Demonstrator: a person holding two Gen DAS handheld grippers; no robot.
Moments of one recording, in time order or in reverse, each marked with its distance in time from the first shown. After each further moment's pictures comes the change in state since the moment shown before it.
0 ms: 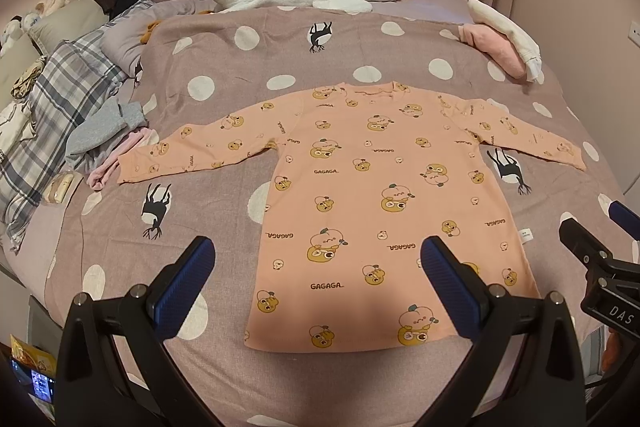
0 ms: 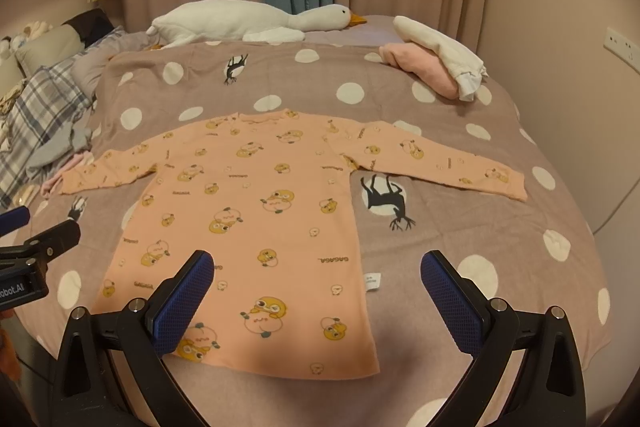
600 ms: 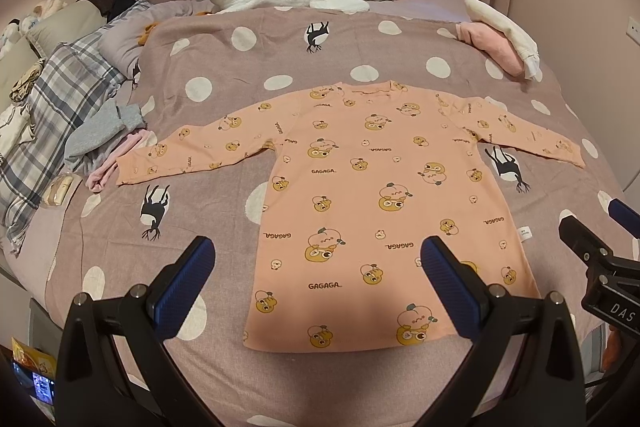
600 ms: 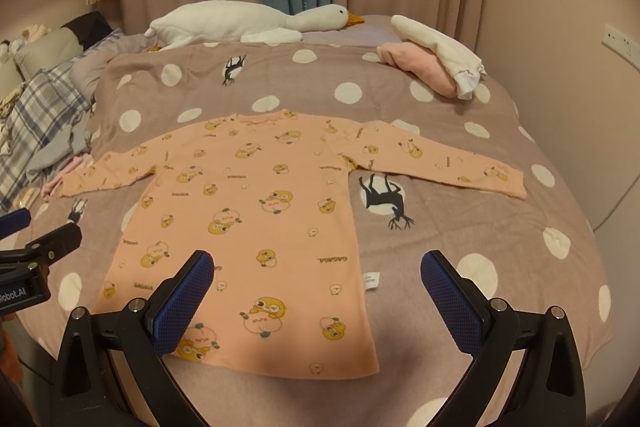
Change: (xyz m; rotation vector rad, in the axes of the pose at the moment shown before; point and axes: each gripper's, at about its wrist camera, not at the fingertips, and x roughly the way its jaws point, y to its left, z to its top) left arm 0.000 -0.002 0.001 0.005 0.001 -0.003; right arm 0.000 -0.001 0.000 0.001 -0.001 0.004
